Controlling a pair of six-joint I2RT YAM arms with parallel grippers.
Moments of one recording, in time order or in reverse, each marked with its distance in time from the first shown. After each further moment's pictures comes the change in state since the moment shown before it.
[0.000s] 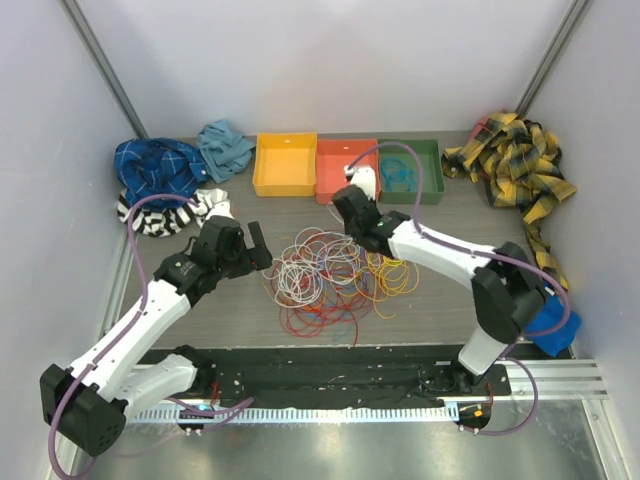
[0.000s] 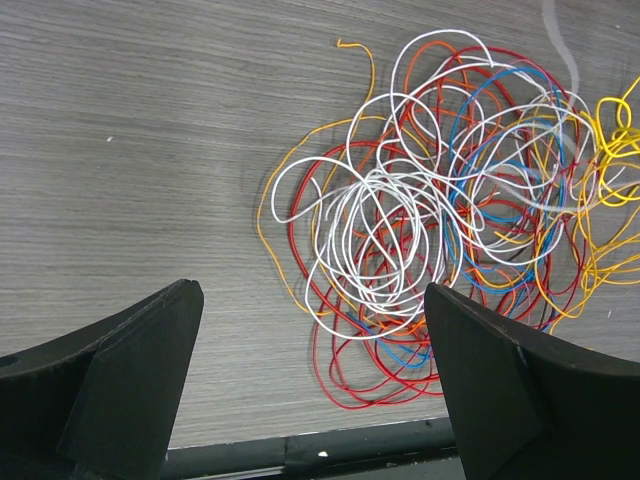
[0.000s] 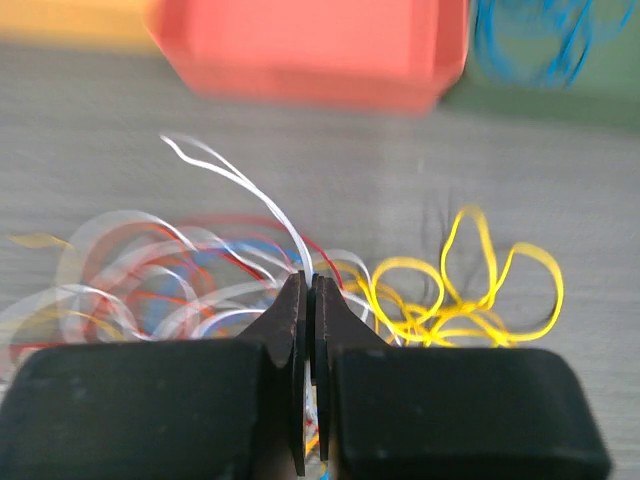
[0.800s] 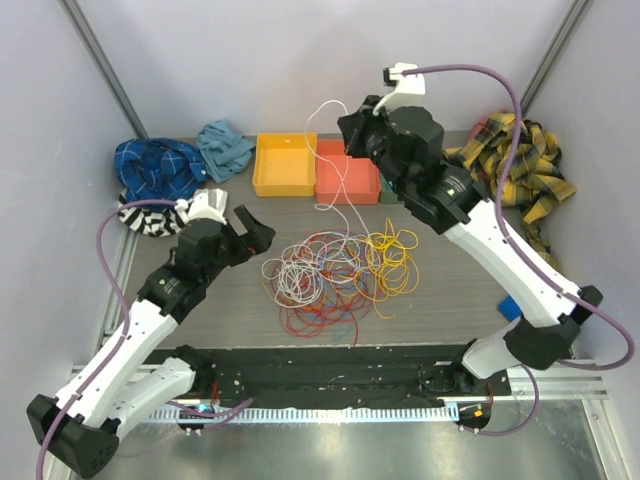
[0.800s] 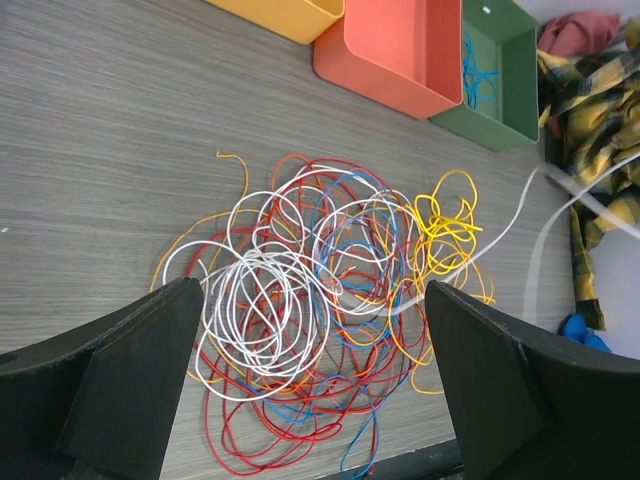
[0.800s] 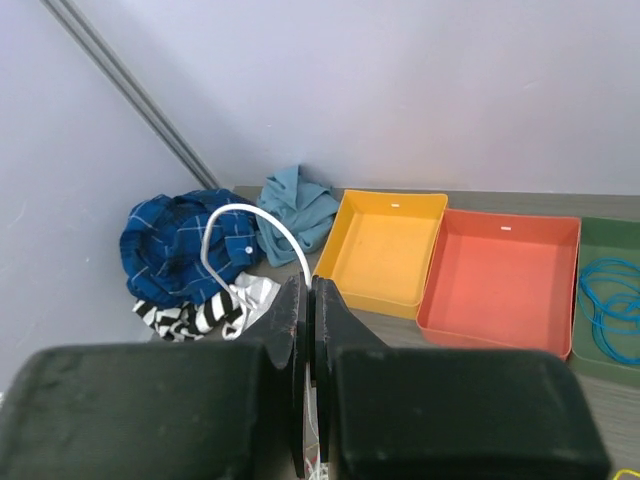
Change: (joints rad) left arm 0.000 -0.134 -0.031 0.231 0.016 -0.112; right arm 0.031 -0.252 0.603 -0.088 -0.171 -0.042
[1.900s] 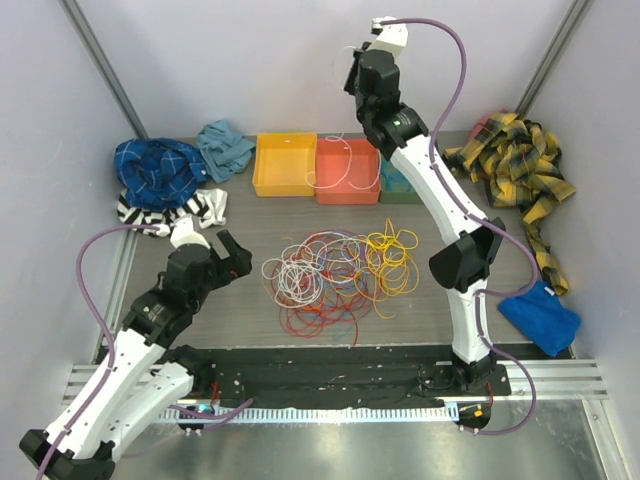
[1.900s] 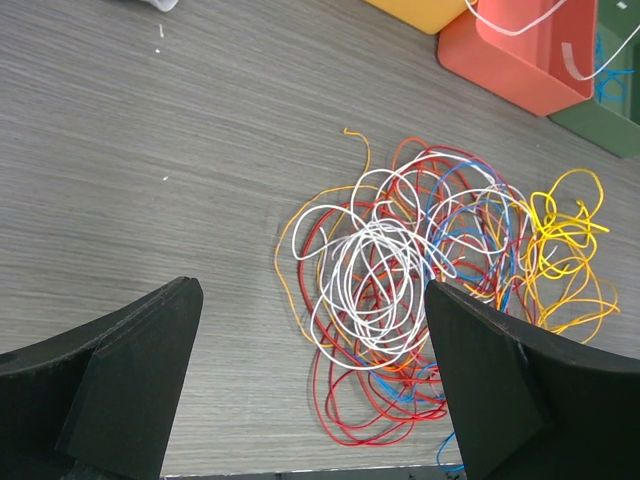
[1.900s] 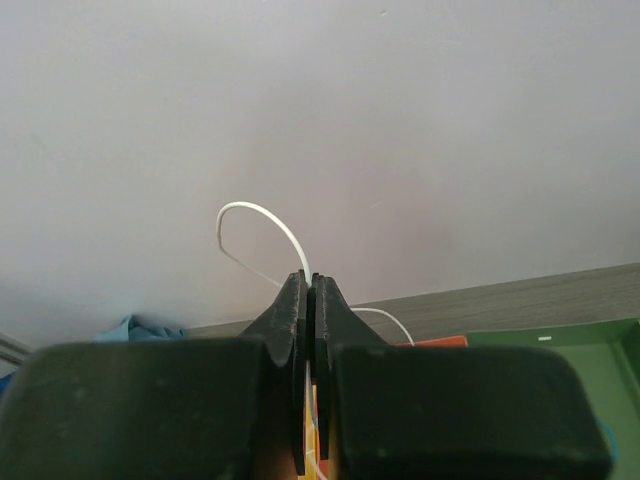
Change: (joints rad) left arm 0.000 -0.212 -0.088 -0.208 -0.171 0.056; right arm -0.241 0.675 0.644 0.063 0.146 -0.113
